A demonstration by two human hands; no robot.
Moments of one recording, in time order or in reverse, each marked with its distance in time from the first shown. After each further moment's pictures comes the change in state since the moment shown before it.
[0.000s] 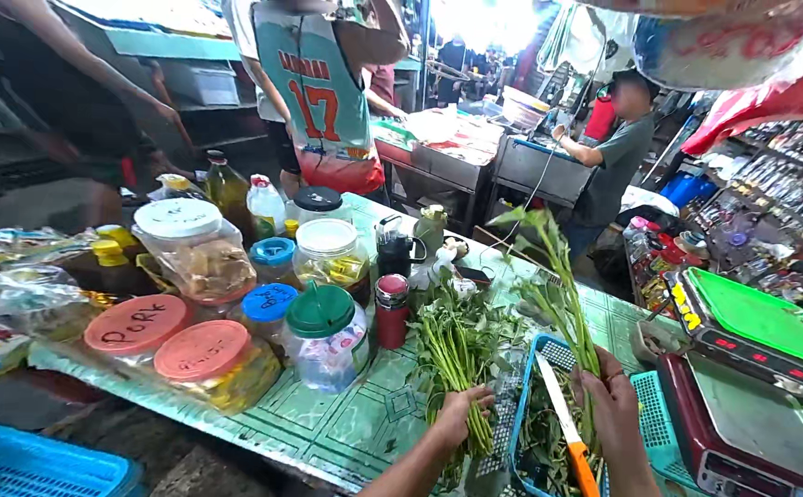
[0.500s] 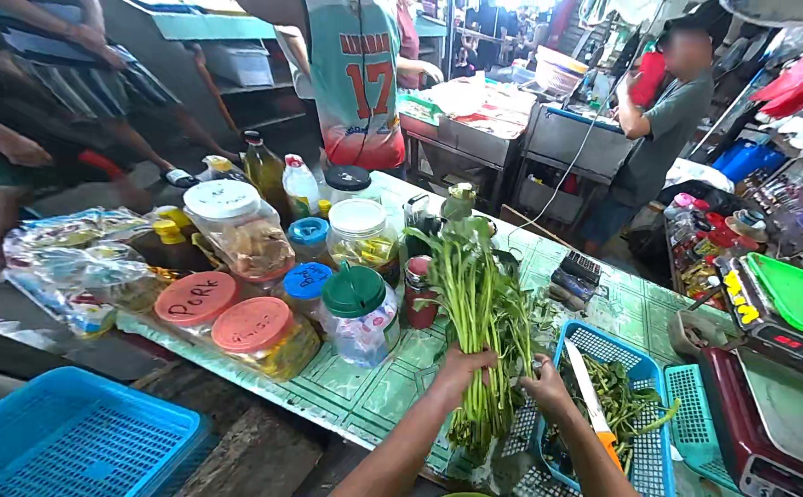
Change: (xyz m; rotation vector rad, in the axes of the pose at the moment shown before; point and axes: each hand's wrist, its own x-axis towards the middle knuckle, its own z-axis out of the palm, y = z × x) left_hand -0.063 0.090 -0.013 0.221 -0.104 0.288; right_hand 0.022 0.142 0.077 -0.410 -0.375 0.656
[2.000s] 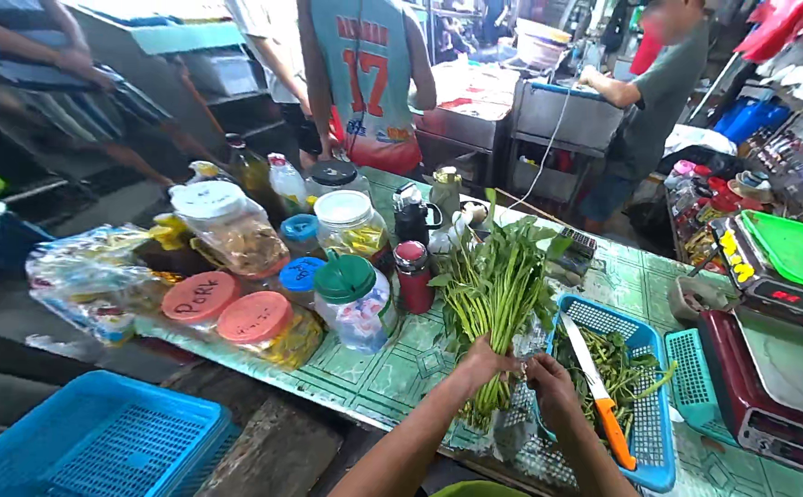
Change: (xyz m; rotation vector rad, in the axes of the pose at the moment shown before) left_hand -0.012 -0.020 0.039 0.419 -0.189 -0.103; right_hand -0.072 0.020 0.012 0.789 0.007 -0.269
